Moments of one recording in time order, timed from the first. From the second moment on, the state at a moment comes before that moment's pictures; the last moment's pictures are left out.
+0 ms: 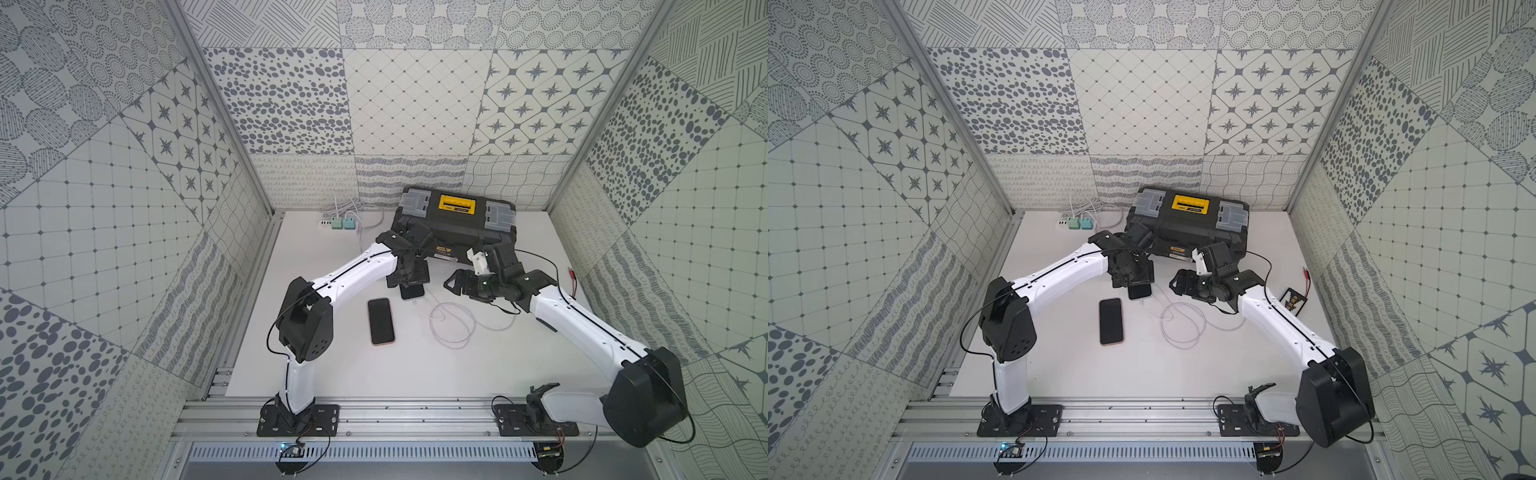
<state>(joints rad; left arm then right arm) -0.65 1.99 1.79 -1.05 -0.09 -0.79 0.42 1.29 0.99 -0.55 -0.33 0.57</state>
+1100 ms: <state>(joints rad) -0.61 1.92 1.86 -1.00 -0.03 -0.76 0.61 1.35 0.89 -0.20 -0.41 0.65</state>
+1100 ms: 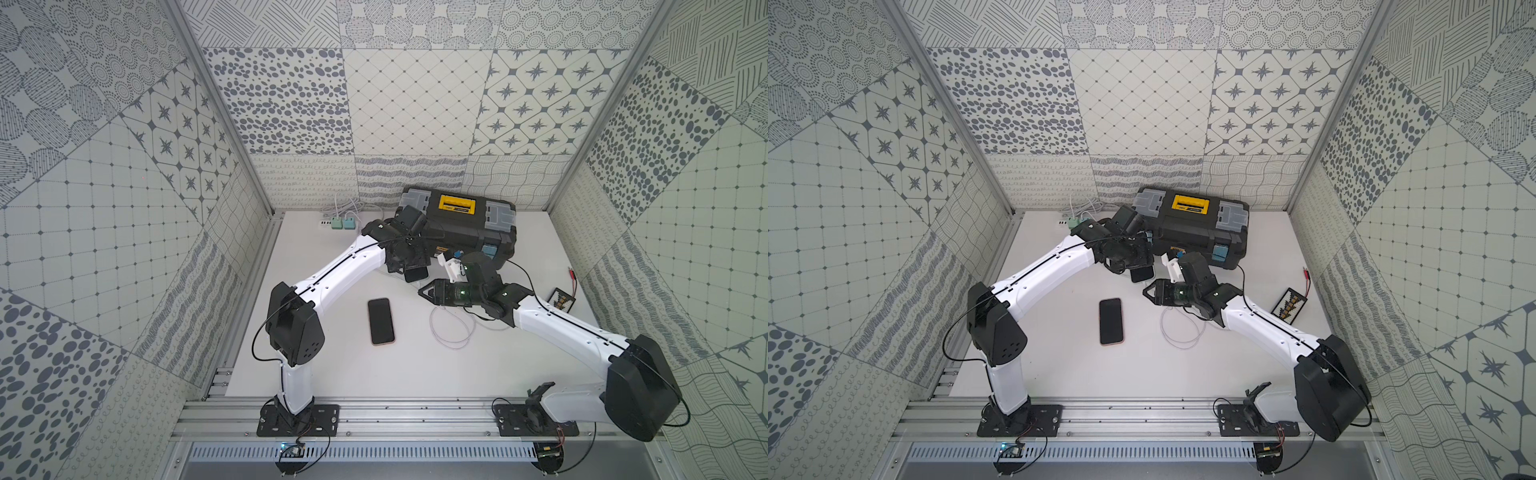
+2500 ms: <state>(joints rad) -0.59 1.91 1.85 -0.99 -0.01 -0.81 0.62 1.39 0.89 -0.10 -0.44 0.70</state>
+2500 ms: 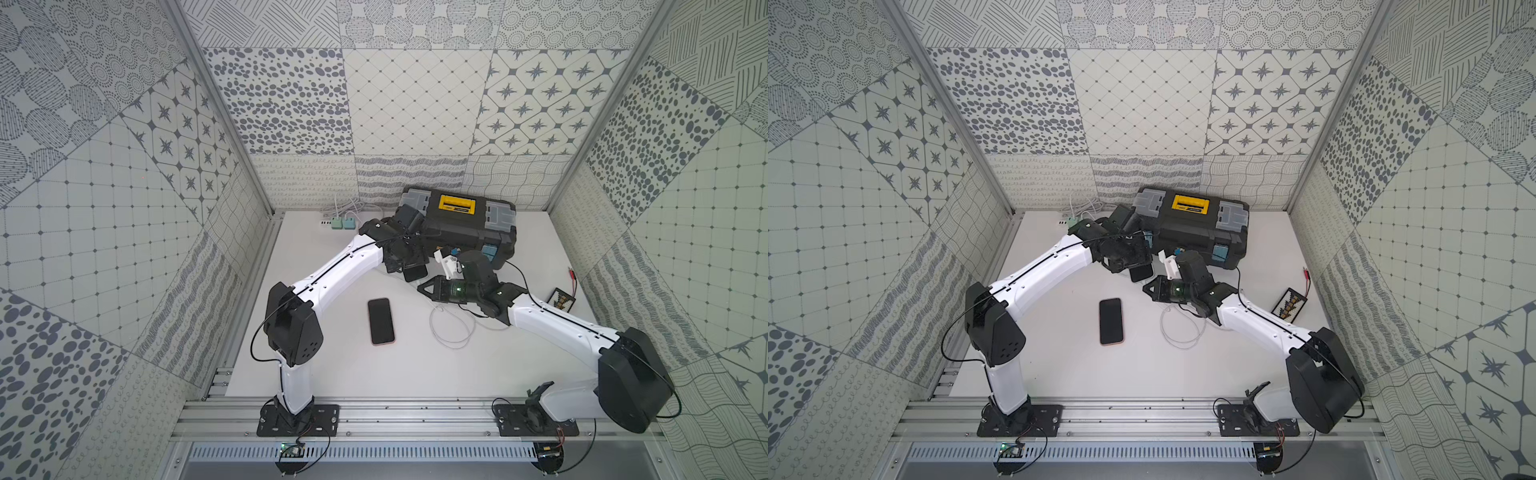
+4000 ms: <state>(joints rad) -0.58 1.91 1.85 -0.98 0.02 -0.82 0.62 1.39 0.89 -0.09 -0.42 0.70</state>
